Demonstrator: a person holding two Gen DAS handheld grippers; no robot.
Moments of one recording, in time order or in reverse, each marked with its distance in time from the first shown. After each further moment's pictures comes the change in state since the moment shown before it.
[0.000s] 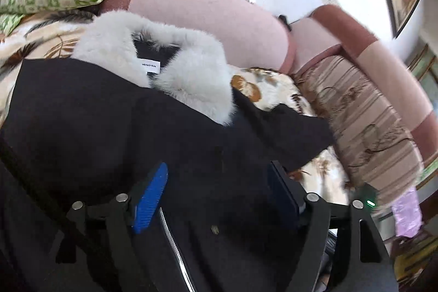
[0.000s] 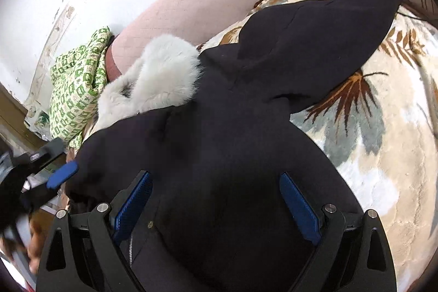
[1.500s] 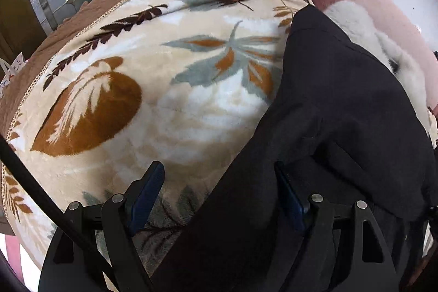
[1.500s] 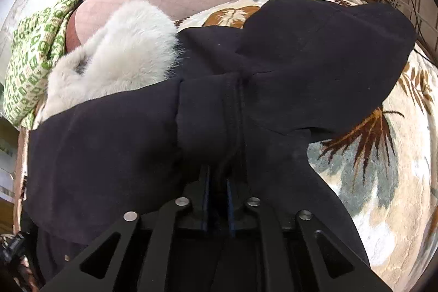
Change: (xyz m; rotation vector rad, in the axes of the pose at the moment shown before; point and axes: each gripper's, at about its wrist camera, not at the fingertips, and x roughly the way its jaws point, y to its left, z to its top) left arm -0.040 0.201 -0.036 -0.327 0.016 0.721; right arm 0.059 0.013 0.038 -0.107 0.120 -0.254
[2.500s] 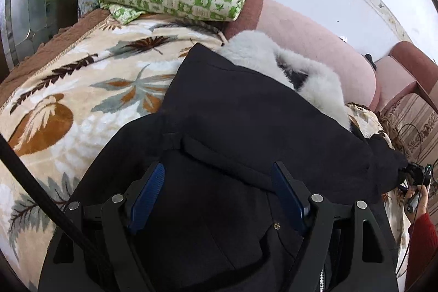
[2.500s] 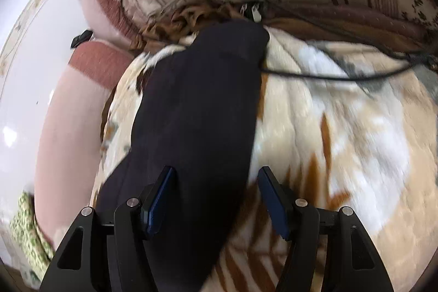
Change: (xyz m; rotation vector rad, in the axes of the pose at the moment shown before) left arm -0.061 -0.067 -0.041 0.097 -0.219 -0.301; right arm -0.006 -0.309 0.137 0.696 -0.240 -0.065
